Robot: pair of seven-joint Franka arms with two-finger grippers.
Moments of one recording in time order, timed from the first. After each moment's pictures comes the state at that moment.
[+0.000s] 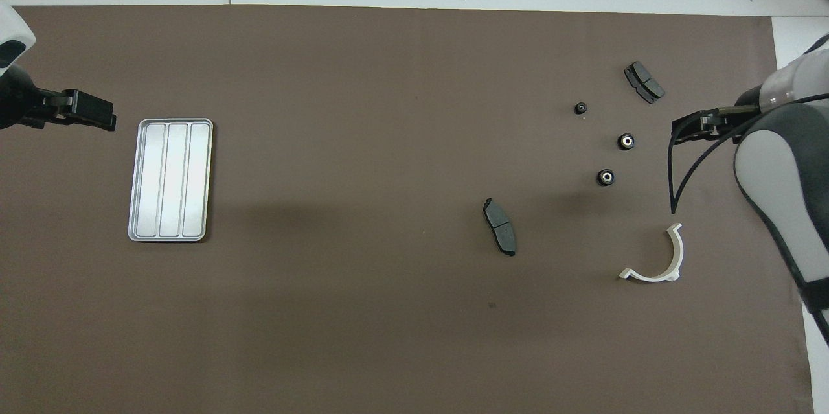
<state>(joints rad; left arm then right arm) -0.03 0.10 0.01 -1.55 0.01 1.71 0.07 -0.02 0.21 -0.04 -1.73 -0.02 1.96 -0.08</state>
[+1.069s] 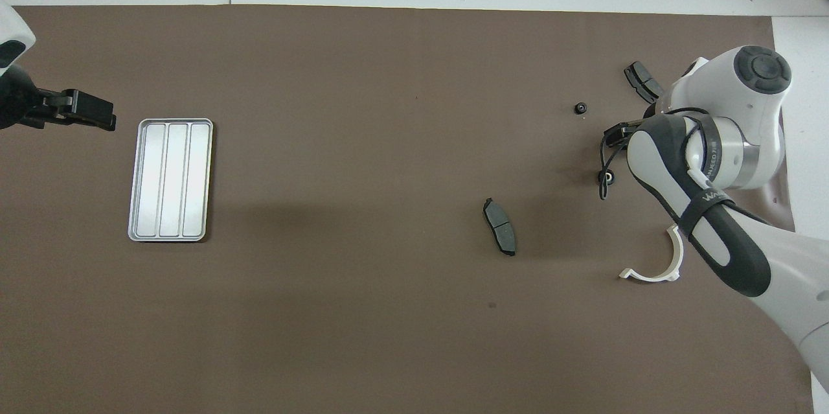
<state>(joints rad) -0.03 0.10 0.01 -1.55 0.01 1.71 0.07 -0.01 0.47 -0.03 -1.77 -0.02 2.24 -0.15</state>
